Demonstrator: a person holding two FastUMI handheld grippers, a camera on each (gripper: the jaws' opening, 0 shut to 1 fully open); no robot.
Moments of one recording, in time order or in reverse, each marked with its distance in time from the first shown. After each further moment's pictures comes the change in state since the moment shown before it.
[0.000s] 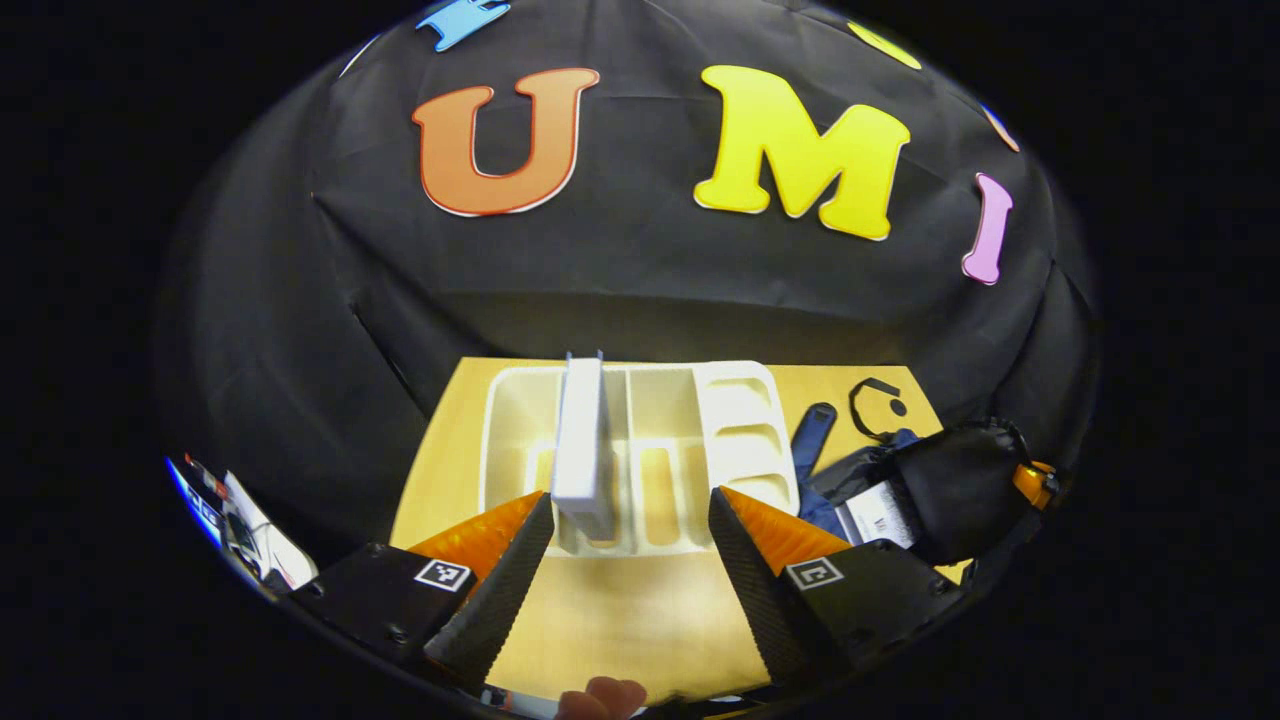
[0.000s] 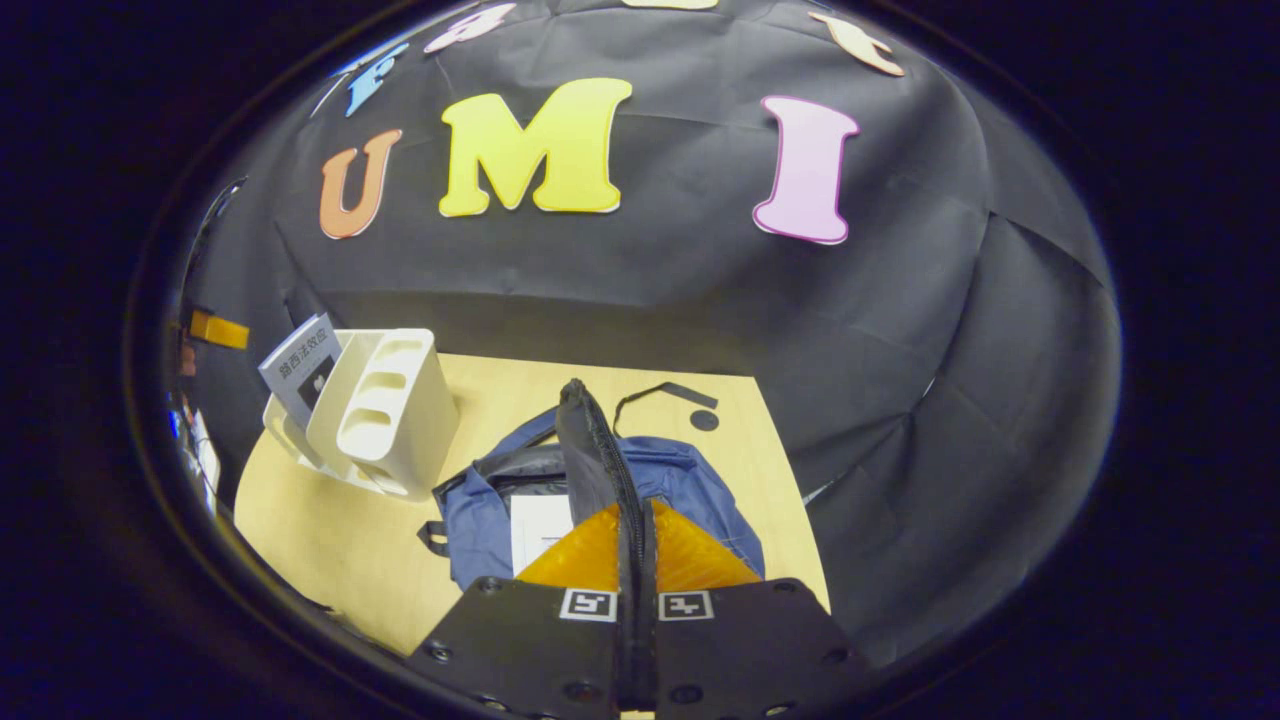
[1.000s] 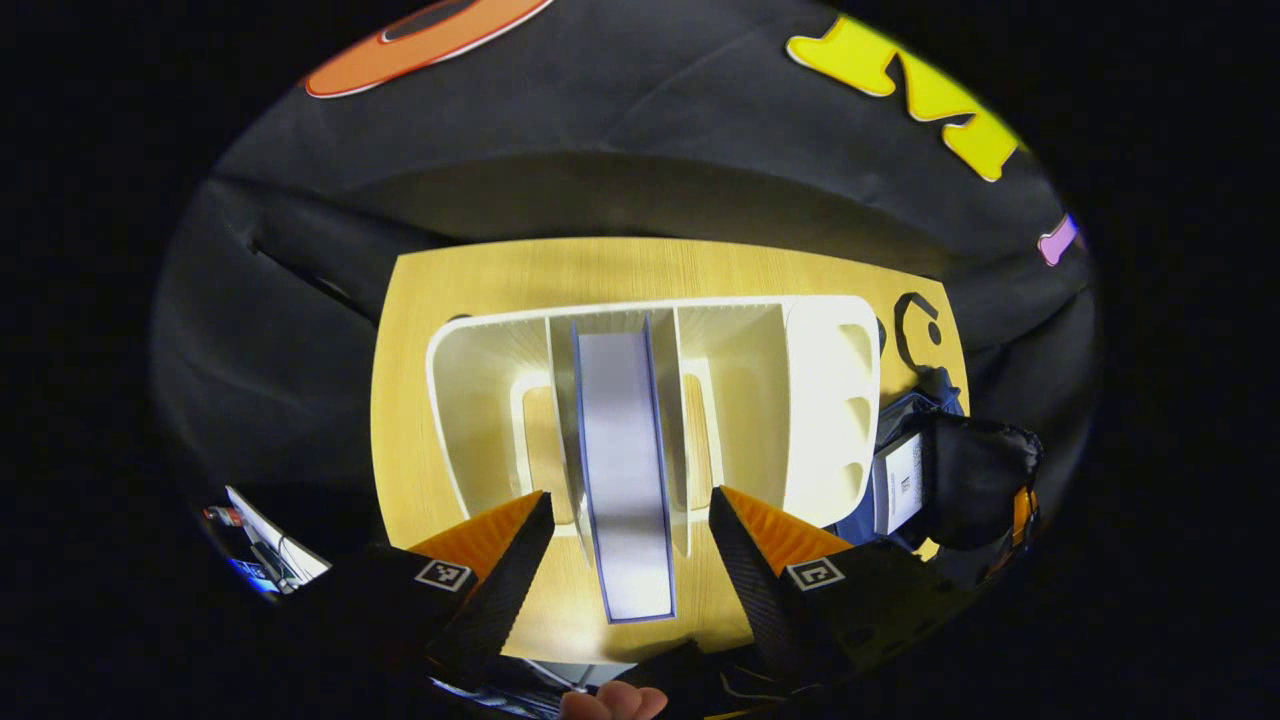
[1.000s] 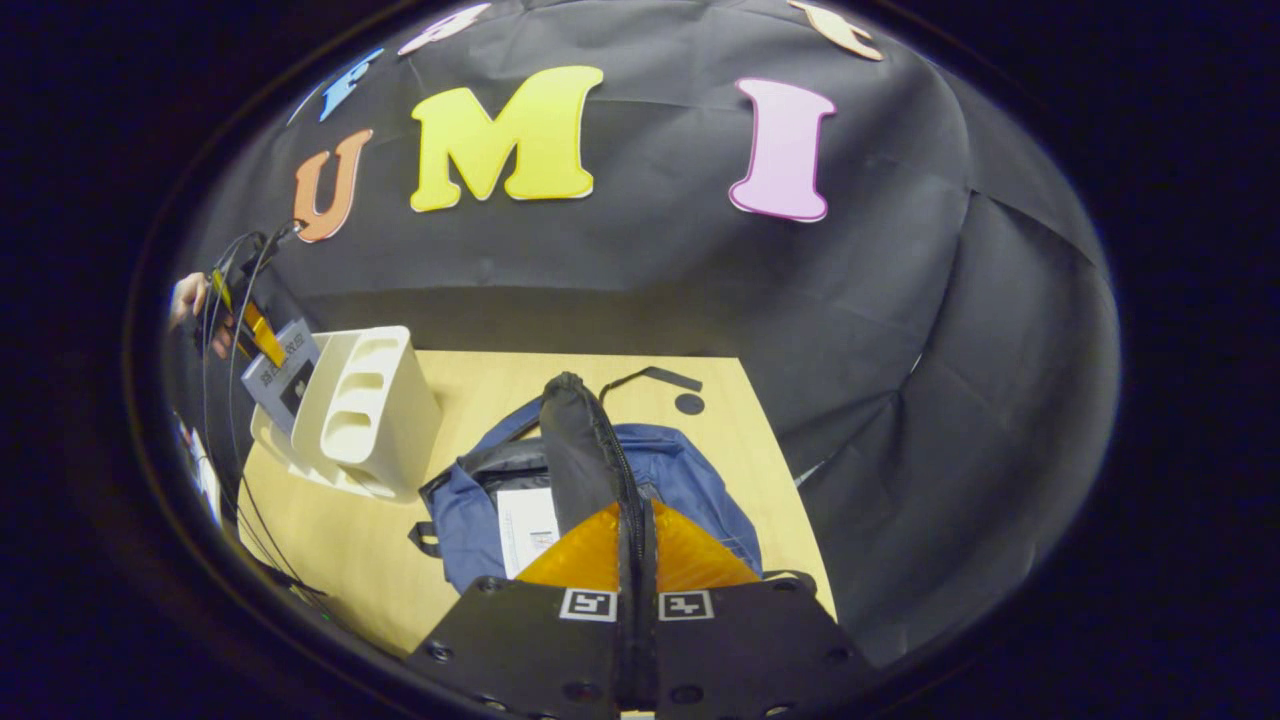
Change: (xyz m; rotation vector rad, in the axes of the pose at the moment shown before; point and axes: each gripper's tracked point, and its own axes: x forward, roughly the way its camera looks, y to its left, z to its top) left arm 0.130 0.019 -0.031 -0.022 0.627 -0.132; right arm 0.006 -0.010 -0.008 0.049 0.046 -0.045
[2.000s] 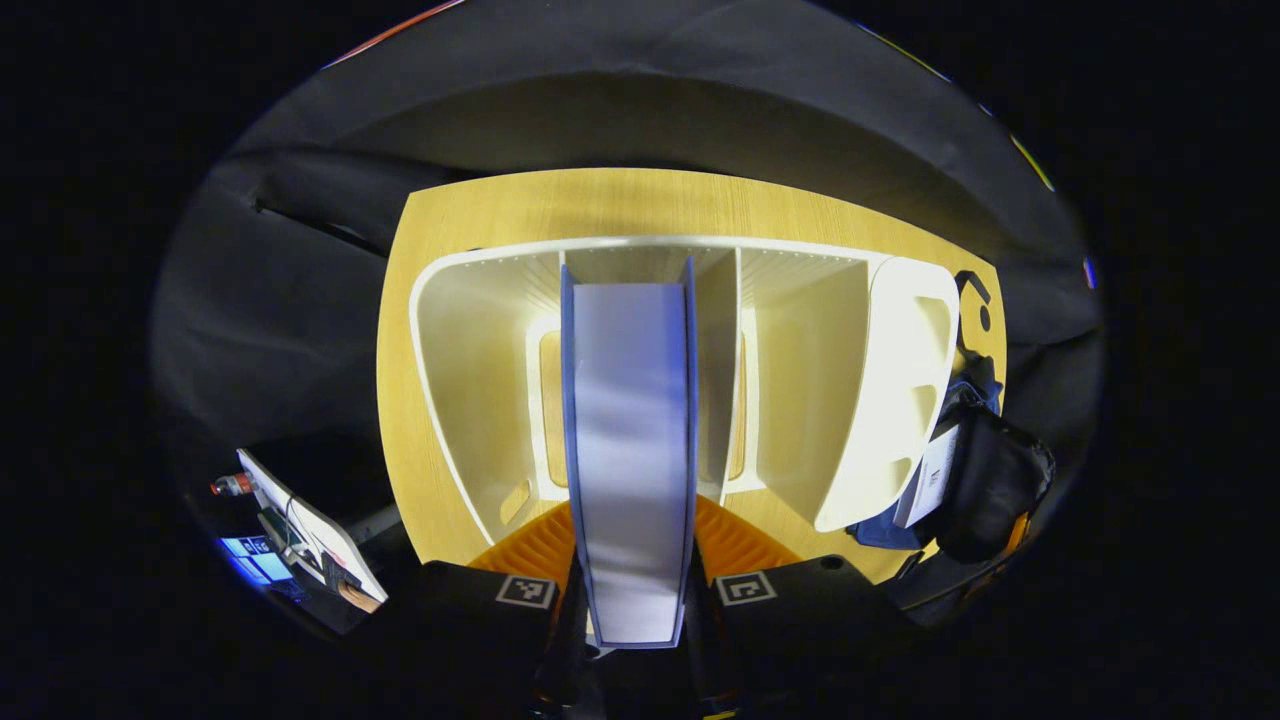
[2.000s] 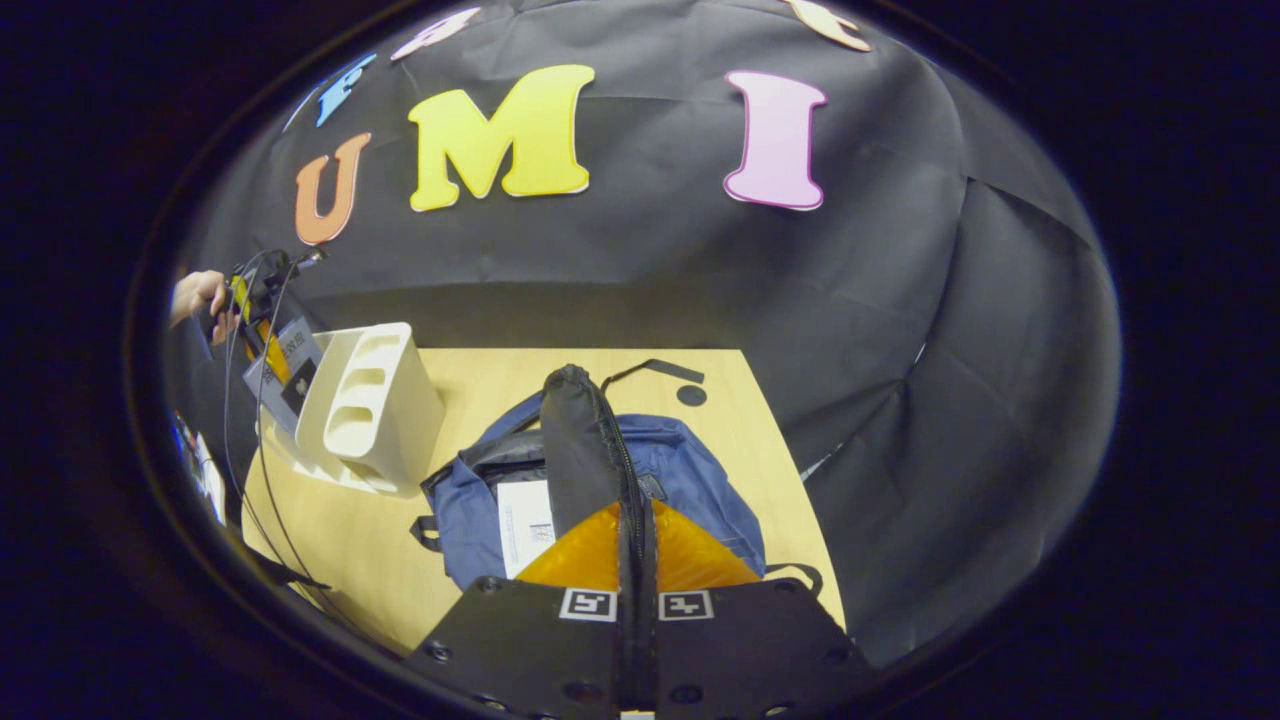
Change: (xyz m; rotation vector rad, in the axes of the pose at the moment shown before) left arm 0.015 0.018 -0.016 -0.082 0.149 0.113; right arm 0.001 -0.005 -0.011 0.011 0.003 0.027
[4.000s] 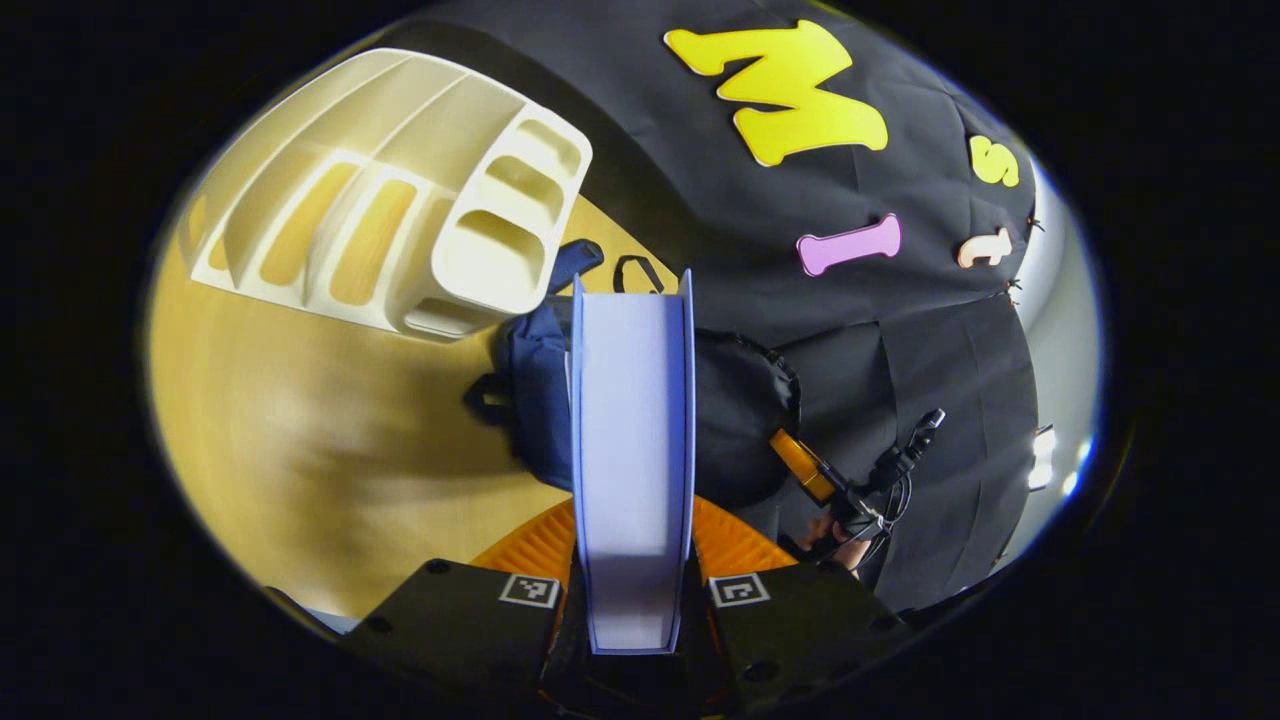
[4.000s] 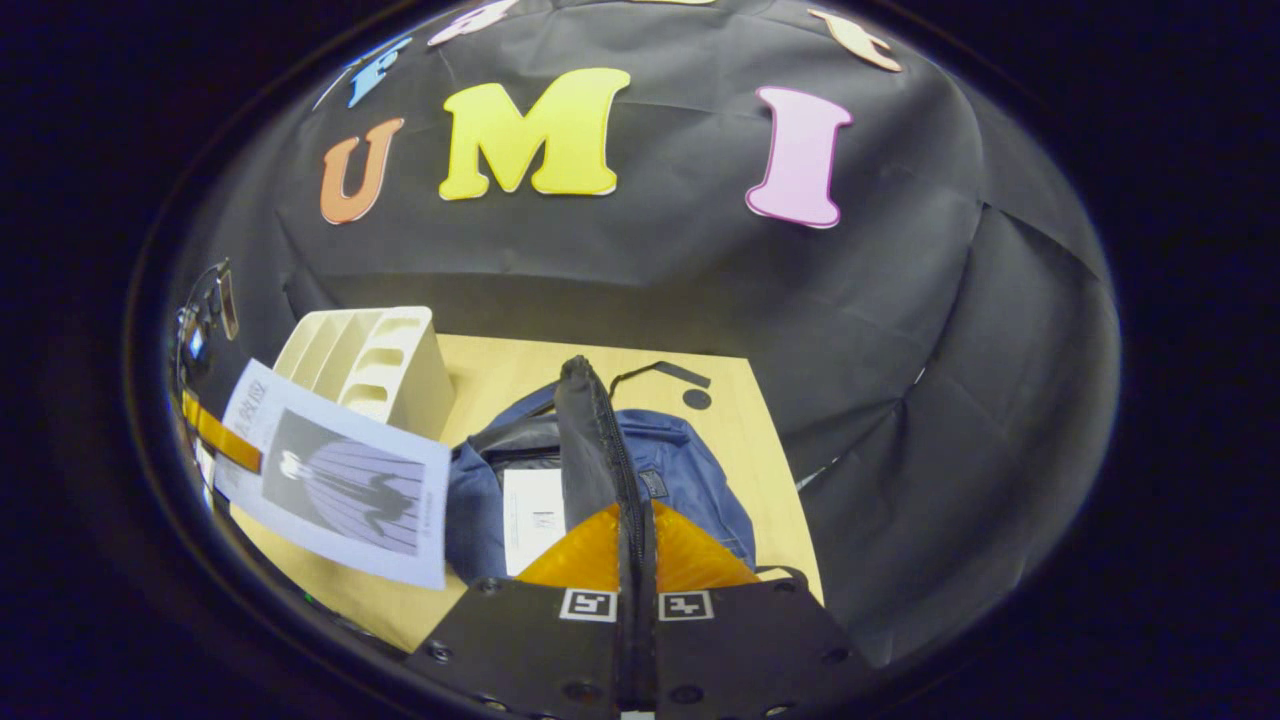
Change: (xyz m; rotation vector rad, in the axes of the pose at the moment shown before) left arm -0.040 -0.256 -0.211 -0.103 -0.241 -1.016; right arm -0.019 0.003 -0.004 -0.080 -0.003 0.001
